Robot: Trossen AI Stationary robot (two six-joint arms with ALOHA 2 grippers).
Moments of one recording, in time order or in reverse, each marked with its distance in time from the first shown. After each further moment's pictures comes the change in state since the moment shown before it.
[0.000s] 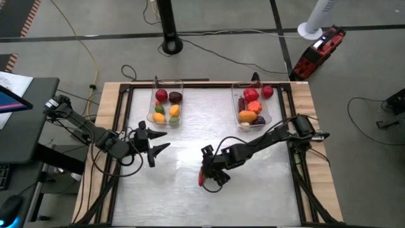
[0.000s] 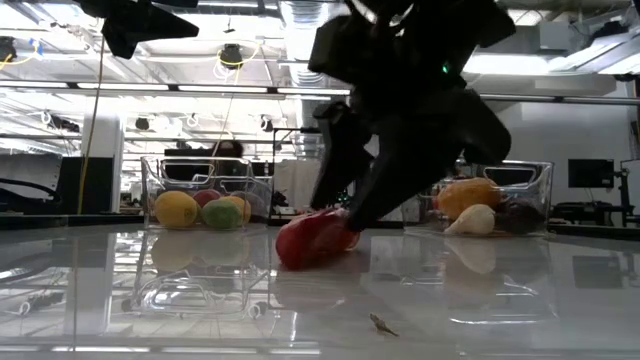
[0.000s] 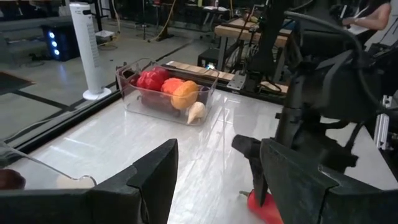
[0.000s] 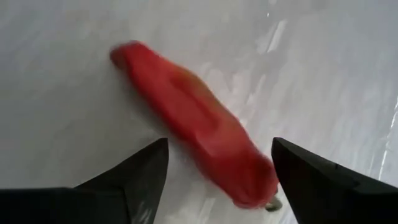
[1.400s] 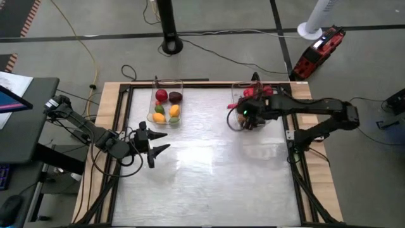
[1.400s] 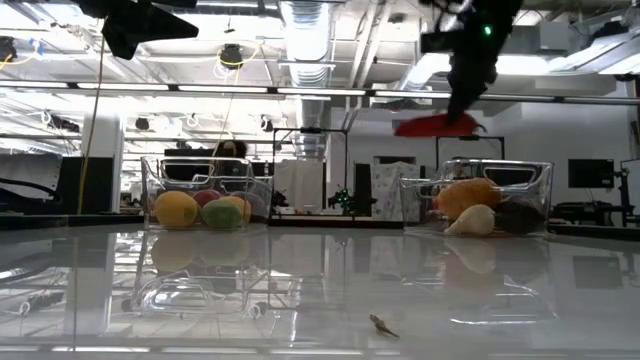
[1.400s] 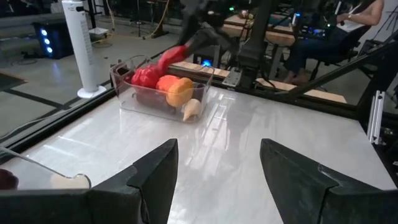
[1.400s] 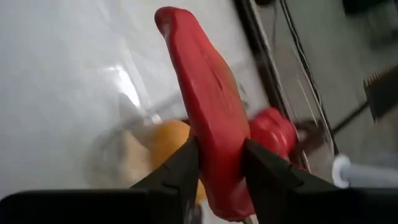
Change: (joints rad) left arm 0.000 0.000 0.000 -0.010 0.024 -0.005; right arm -0.441 -0.613 -0.091 -0.708 0.403 0.336
